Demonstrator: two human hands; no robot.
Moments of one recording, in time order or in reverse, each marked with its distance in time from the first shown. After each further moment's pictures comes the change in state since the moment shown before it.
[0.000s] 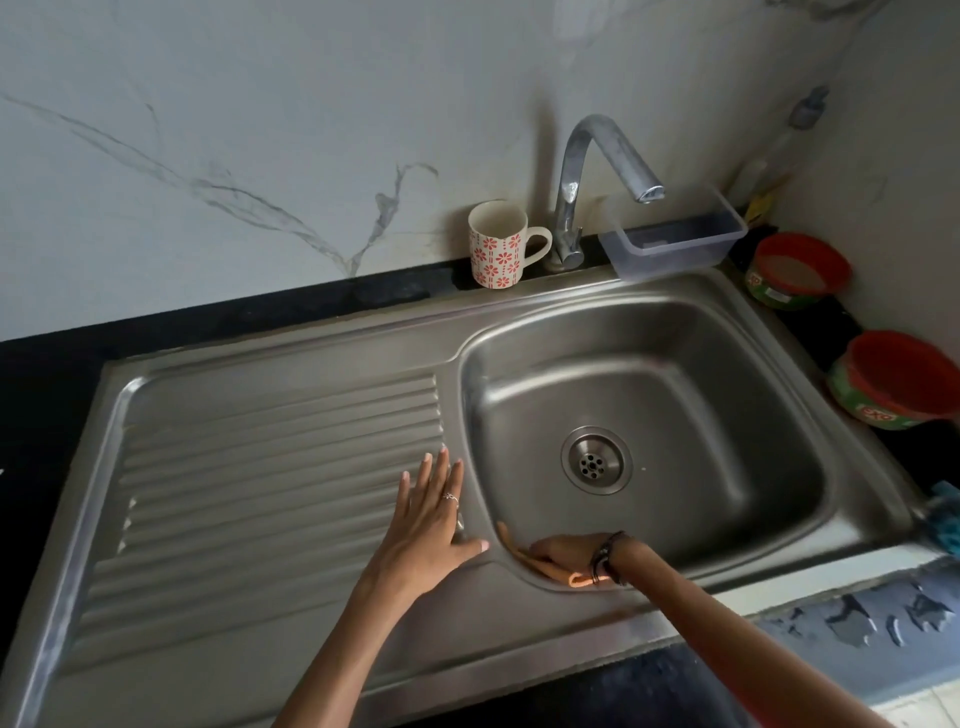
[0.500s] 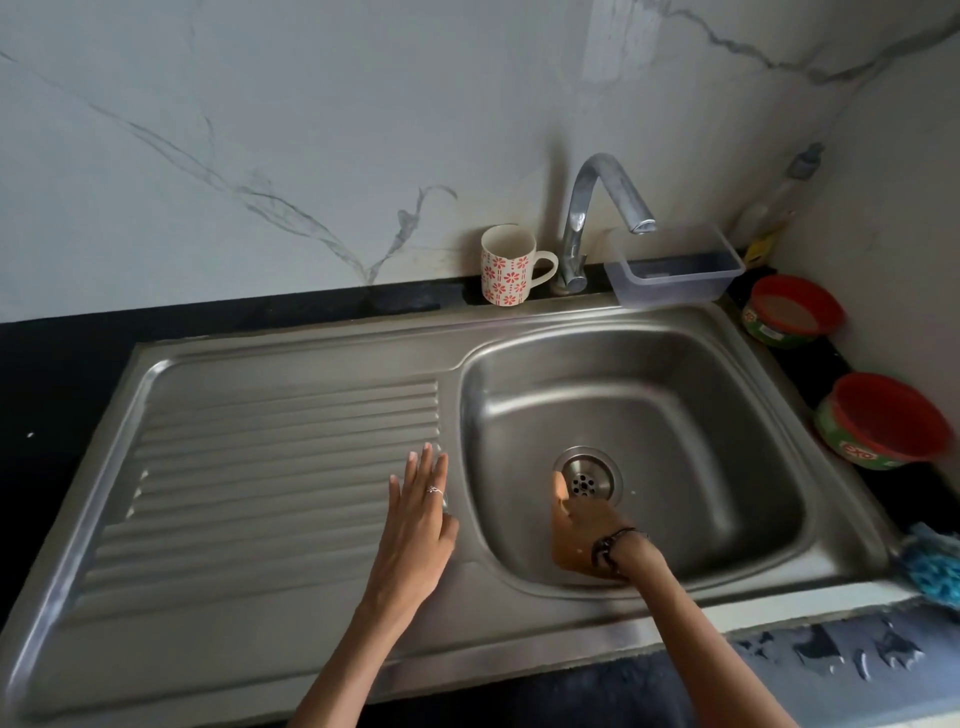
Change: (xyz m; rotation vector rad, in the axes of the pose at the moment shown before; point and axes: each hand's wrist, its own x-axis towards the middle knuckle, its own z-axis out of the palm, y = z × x) left_hand -0.015 0.020 0.016 -0.265 0.475 -0.041; right_hand -0.019 0.015 -0.027 -0.184 0.465 -0.038
